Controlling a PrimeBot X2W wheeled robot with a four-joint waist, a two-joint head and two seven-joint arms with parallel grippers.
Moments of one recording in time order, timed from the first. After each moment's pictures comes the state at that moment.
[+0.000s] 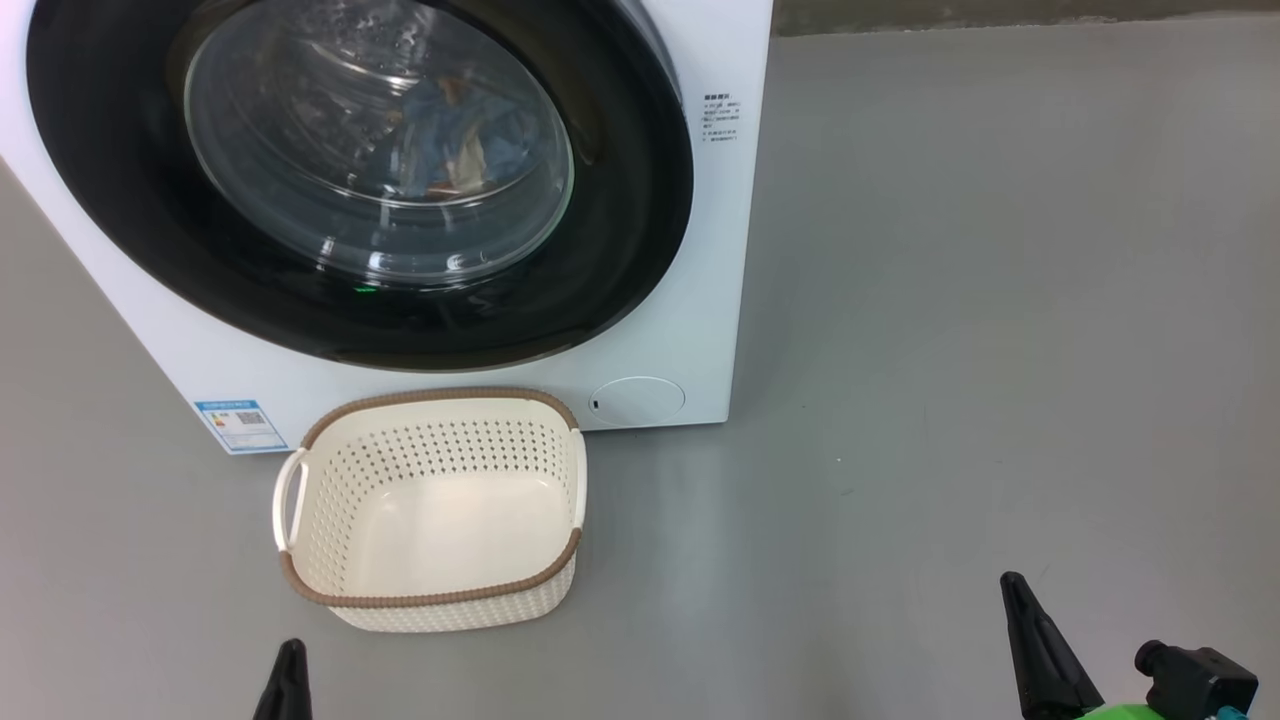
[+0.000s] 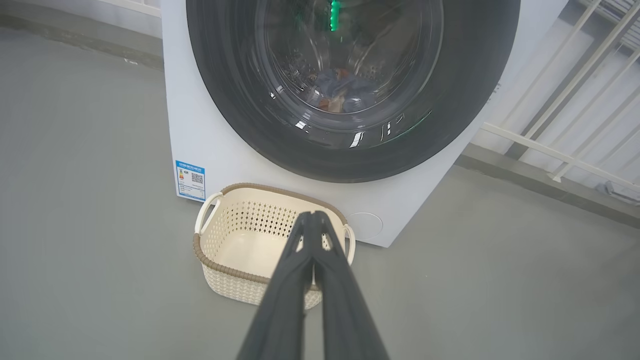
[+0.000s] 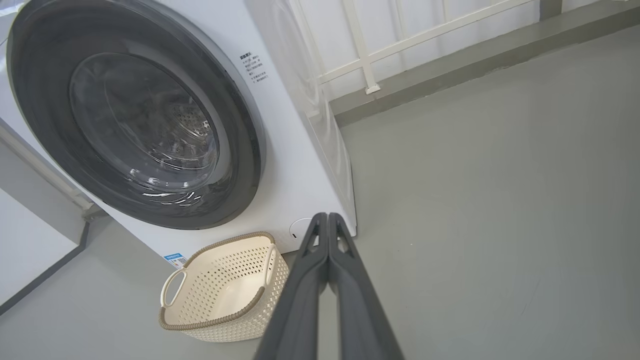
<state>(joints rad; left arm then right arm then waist) 0.14 0.02 0.02 0.13 -0.40 -0.13 -0.22 0.08 -0.04 -0.04 0.19 0.43 0.14 -0.22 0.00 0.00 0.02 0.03</state>
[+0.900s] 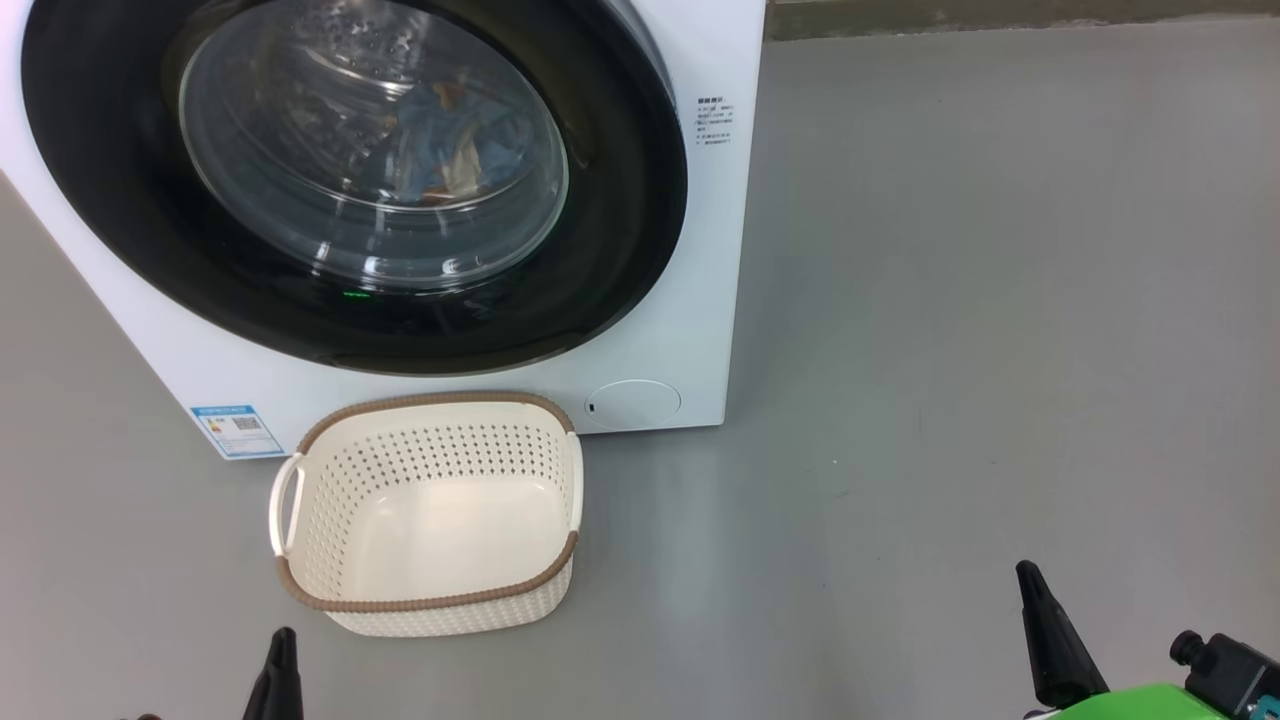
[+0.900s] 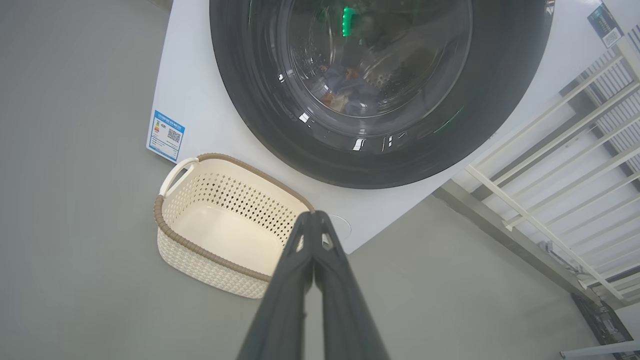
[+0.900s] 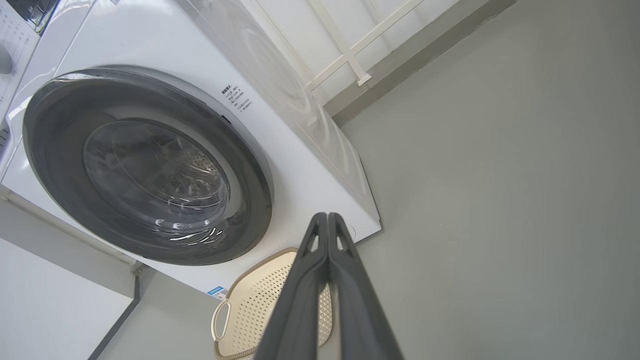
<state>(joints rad) 0.10 0.03 0.02 0.16 -0.71 -0.13 -0.15 0.05 -0.05 -0.04 0.21 0.72 0.14 -0.15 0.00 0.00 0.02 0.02</state>
